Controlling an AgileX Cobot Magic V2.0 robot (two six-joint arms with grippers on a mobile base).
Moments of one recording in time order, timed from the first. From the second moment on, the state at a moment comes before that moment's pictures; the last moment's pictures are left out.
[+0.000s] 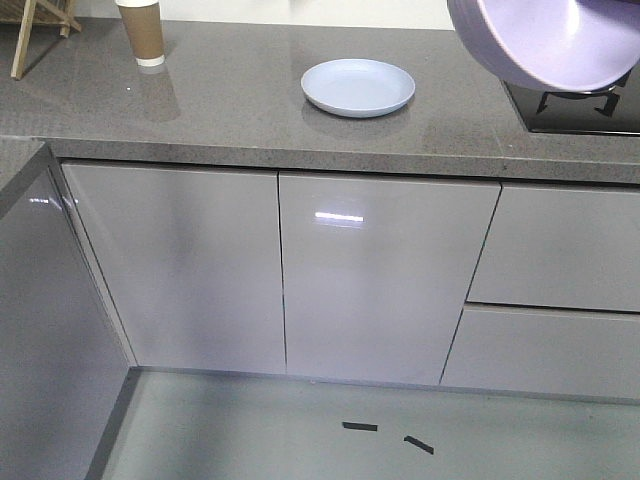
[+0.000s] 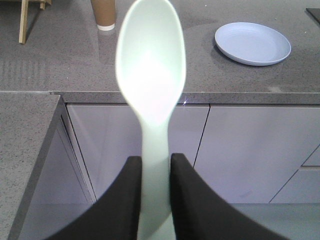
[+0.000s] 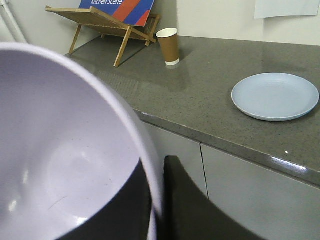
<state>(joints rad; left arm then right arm) -0.09 1.12 -1.38 0.02 0.83 -0.14 -0.16 1.25 -1.50 0.92 1.00 -0.71</state>
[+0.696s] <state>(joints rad) -0.09 1.12 -1.38 0.02 0.83 -0.14 -0.16 1.25 -1.50 0.92 1.00 -0.71</state>
